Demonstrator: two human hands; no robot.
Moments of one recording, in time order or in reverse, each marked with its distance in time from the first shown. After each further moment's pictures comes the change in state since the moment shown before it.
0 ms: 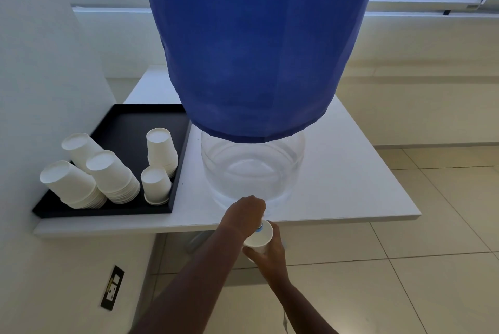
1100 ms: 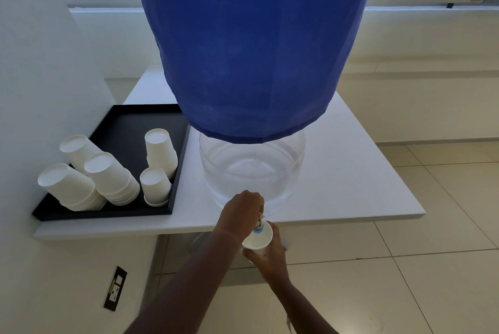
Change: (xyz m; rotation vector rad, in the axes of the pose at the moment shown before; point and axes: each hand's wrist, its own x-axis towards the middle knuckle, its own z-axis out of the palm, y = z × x) left_hand -0.004 -0.001 -0.006 -0.168 0.146 -0.026; right_hand 0.003 0.007 0.003 0.015 -0.014 -0.011
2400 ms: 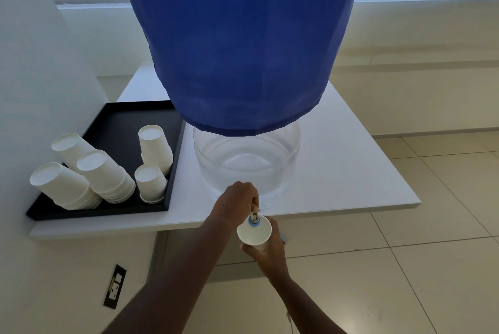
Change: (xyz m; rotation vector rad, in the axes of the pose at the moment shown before) left_hand 0.004 -0.001 -0.006 -0.122 -0.030 -0.044; right_hand -0.005 -0.003 -0.006 0.051 0.008 -0.041
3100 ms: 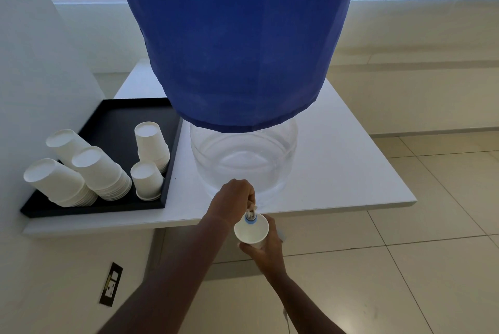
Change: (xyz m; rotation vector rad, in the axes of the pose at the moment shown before) left_hand 0.000 -0.002 0.003 -0.014 0.037 0.011; right_hand -0.003 -0.007 -0.002 -0.030 -0.027 0.011
